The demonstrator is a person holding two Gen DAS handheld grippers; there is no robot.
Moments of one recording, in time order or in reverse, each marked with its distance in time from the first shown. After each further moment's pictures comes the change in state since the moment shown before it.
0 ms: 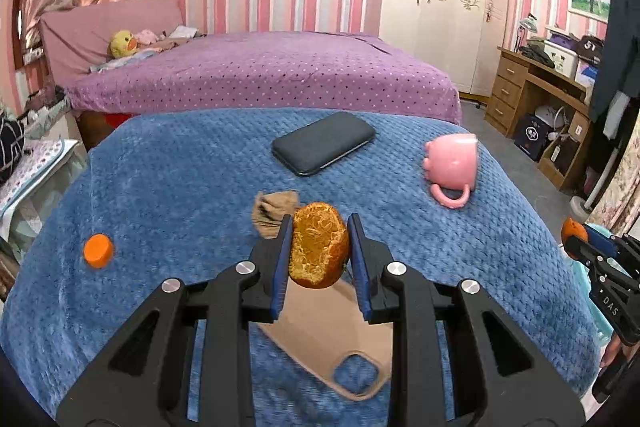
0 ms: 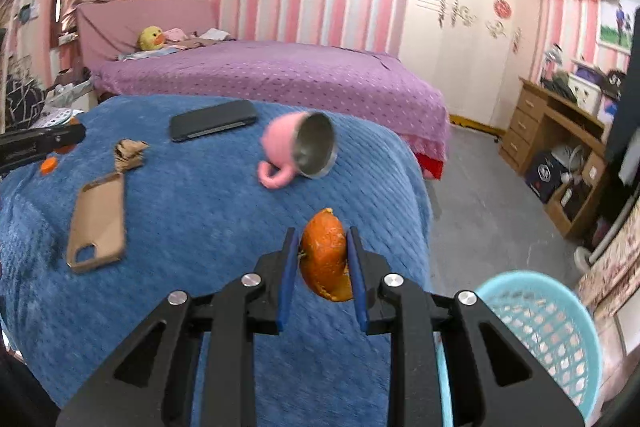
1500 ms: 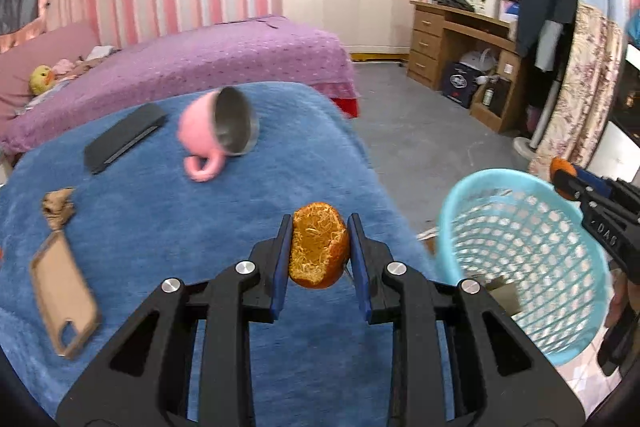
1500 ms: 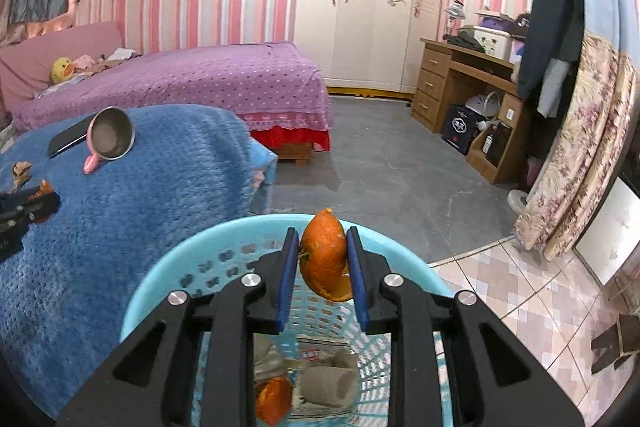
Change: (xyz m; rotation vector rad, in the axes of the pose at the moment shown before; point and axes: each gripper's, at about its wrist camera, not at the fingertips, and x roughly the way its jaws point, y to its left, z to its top) left arm 0.014 -0.242 -0.037 0.192 0.071 -0.212; right arm -0.035 -0.204 -0.054 0.205 0.013 -0.262
